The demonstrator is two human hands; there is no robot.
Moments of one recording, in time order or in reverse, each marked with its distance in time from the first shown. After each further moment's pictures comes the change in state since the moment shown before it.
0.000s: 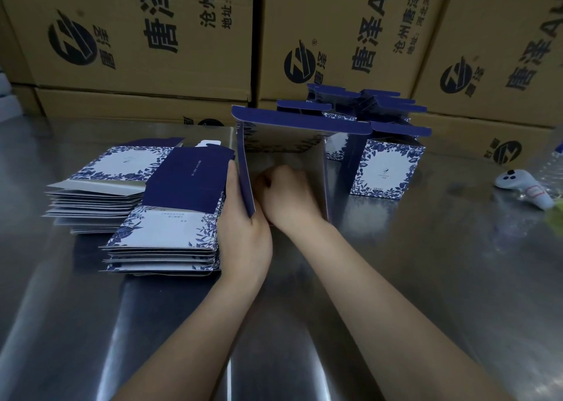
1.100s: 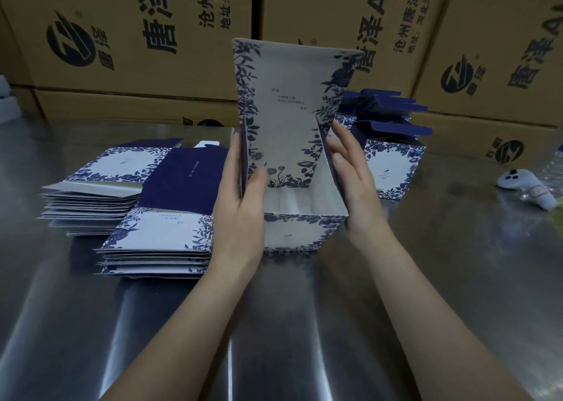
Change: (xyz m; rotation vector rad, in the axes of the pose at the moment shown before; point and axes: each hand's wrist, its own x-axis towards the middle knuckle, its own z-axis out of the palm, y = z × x) left_hand 0.008 0.026 -0.009 -0.444 -0.132 0.128; right_hand -0.023 0.069 -0.044 0.852 0.197 -0.202
